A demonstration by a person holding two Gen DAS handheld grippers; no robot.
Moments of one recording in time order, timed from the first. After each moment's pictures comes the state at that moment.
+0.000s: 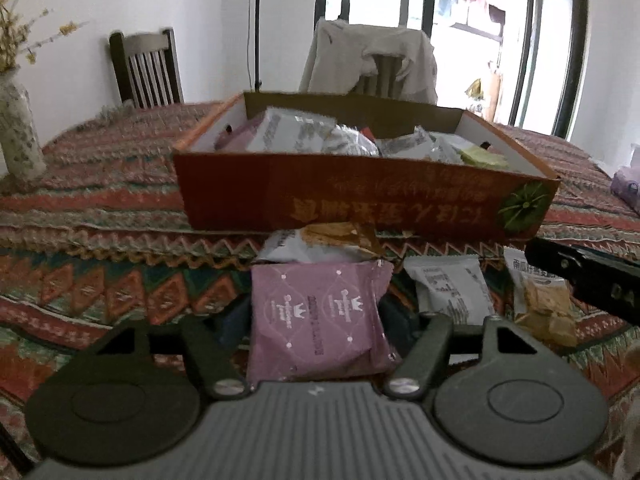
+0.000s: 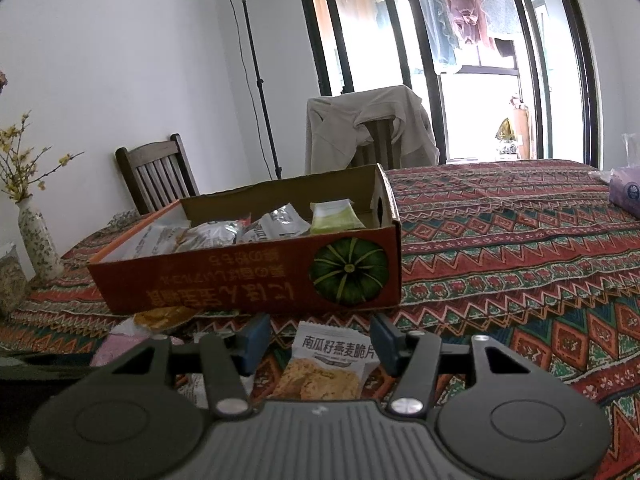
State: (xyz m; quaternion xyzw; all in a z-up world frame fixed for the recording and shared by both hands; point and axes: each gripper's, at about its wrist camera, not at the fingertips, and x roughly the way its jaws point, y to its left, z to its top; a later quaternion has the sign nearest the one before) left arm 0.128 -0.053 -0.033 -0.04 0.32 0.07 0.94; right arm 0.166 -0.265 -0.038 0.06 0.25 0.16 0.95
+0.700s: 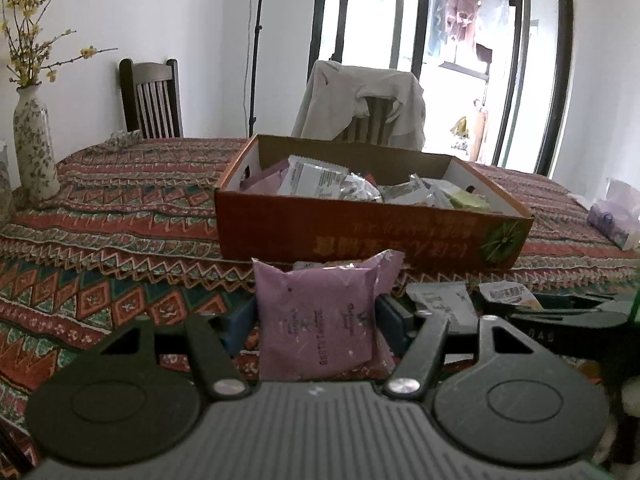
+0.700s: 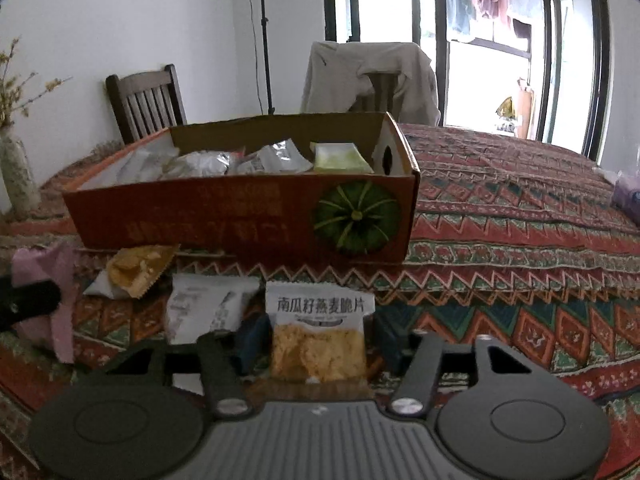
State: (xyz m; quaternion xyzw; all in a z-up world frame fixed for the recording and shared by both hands) left arm 0.090 -0.027 -0.010 -0.06 0.26 0.05 0.96; right arm 0.180 -0.241 -0.051 -0.03 0.32 0.14 0.94
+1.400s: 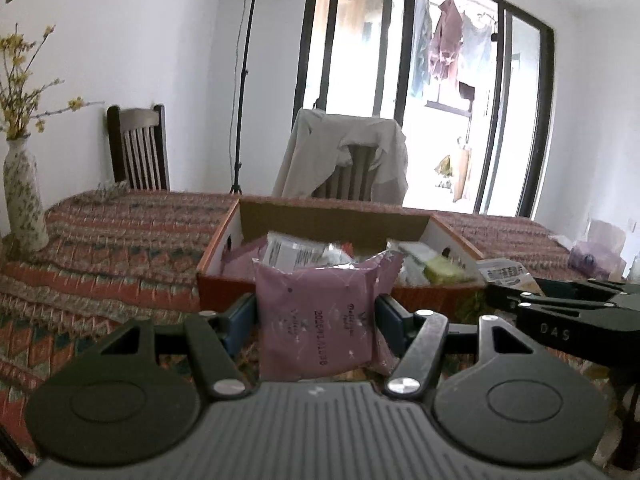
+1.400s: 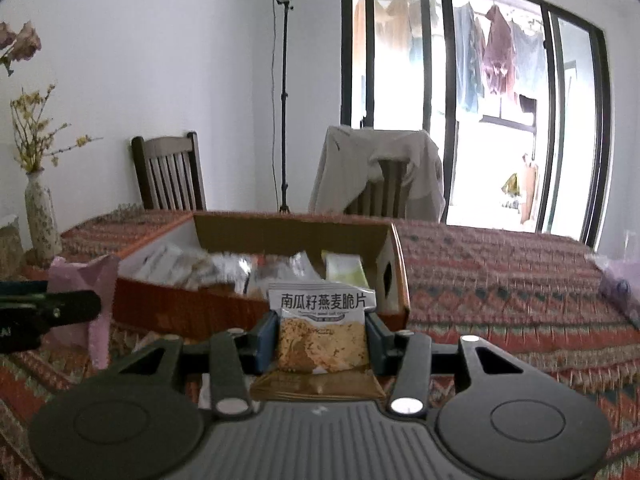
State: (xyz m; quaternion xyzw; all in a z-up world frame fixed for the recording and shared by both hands) left arm 0.099 -0.034 0.035 -0.05 0.20 0.03 0.98; right arm 0.166 -0.247 0.015 -0.03 0.20 0.16 0.97
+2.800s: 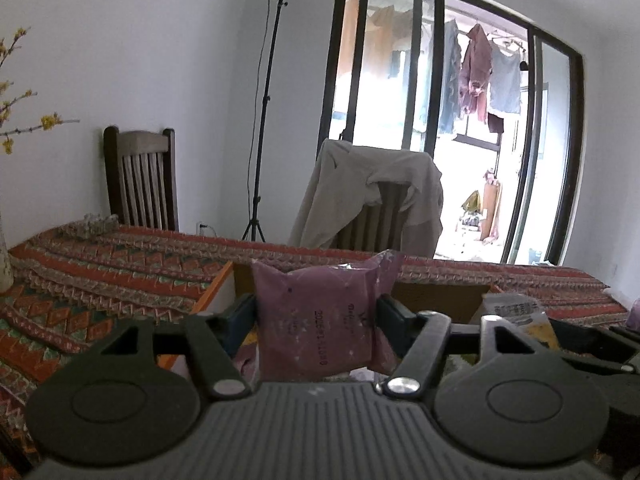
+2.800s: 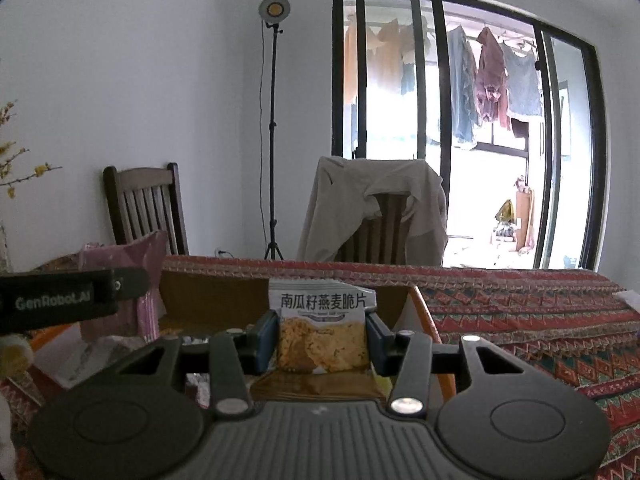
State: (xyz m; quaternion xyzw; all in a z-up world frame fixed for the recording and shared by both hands) left arm 0.235 -0.023 0.026 -0.07 0.15 0.07 0.98; right arm 0.277 -0.205 0.002 -0.01 0.16 0.14 0.98
